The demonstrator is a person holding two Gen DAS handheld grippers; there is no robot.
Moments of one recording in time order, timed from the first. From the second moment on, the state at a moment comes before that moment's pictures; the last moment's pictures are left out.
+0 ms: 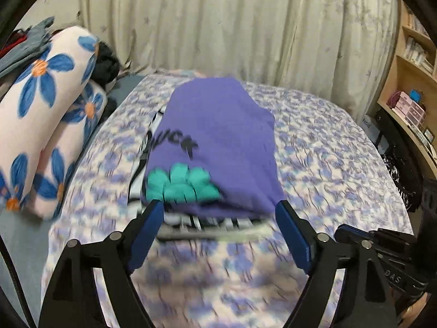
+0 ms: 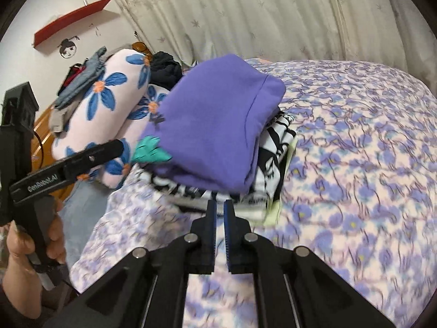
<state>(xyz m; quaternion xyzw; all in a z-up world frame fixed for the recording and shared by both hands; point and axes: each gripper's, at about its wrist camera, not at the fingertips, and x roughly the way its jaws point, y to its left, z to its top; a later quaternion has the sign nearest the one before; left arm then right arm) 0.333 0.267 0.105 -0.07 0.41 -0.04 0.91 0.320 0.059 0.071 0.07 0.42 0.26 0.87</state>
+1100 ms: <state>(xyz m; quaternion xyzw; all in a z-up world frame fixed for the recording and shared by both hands) -0.006 0.068 0.135 -0.05 0.35 -0.09 0.93 0.018 -0.124 0.117 0.05 0.37 0.20 0.91</state>
